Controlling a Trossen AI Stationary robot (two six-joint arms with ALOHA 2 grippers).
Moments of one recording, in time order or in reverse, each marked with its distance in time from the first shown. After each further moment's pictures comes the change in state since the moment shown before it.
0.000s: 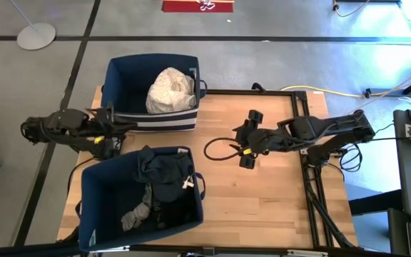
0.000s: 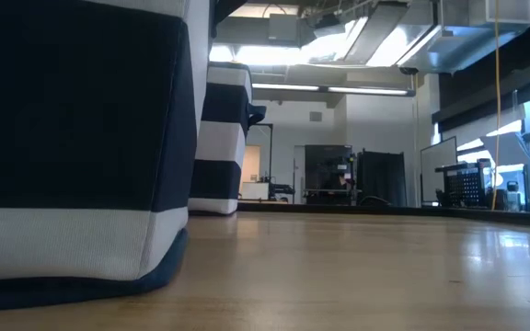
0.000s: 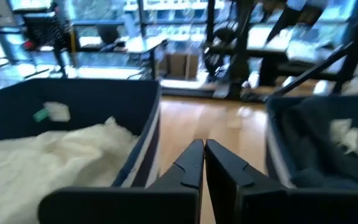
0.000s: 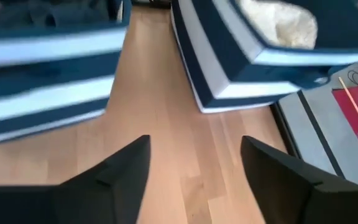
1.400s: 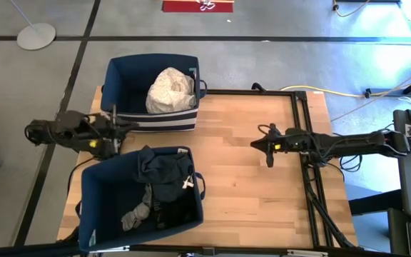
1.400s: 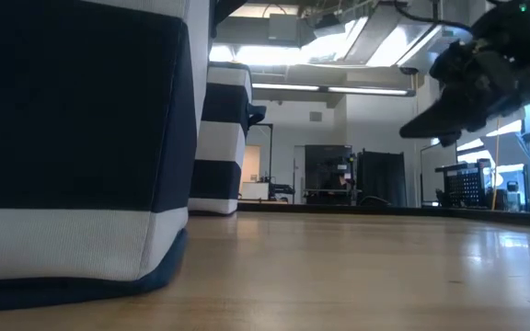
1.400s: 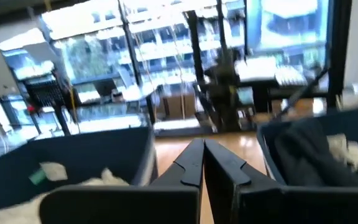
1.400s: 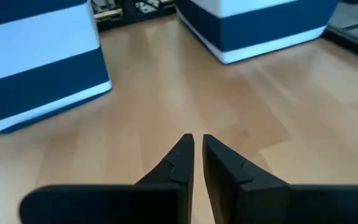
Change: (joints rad) left arm 0.003 -0.070 -0.138 0.280 0.053 0.234; right arm -0.334 -0.782 -1.462 1.136 -0.433 0.041
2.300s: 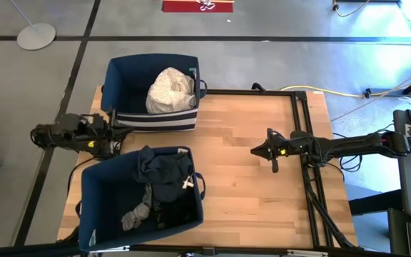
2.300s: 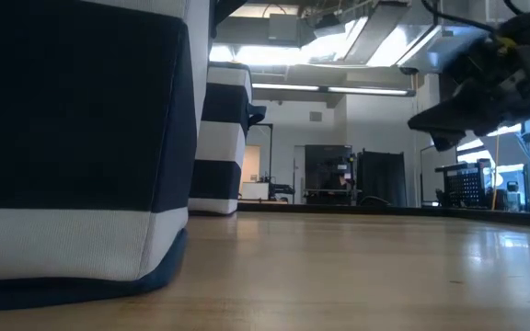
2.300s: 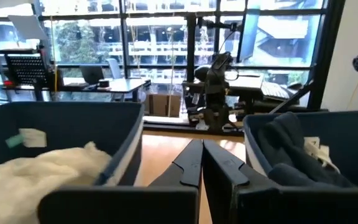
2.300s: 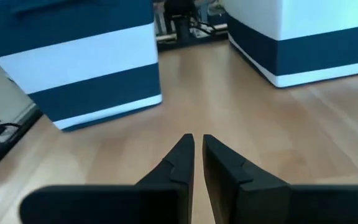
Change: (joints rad) left arm 0.005 -0.181 -0.074 -0.098 0.027 -0.165; right arm -0.006 -0.007 -0.141 0.301 -0.183 -0.035
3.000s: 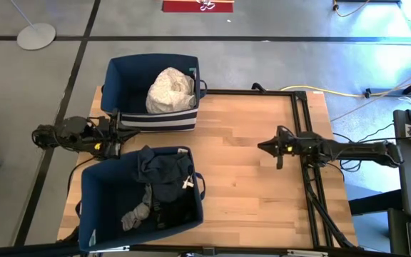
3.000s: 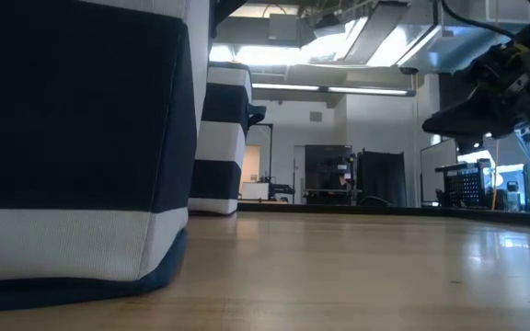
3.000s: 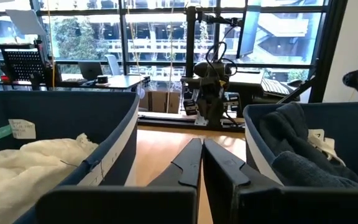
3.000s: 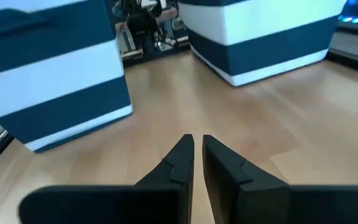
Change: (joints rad) left arm 0.000 0.000 -0.085 0.077 0.006 -0.010; right arm 0.000 -0.407 -0.057 -0.332 0.153 0.069
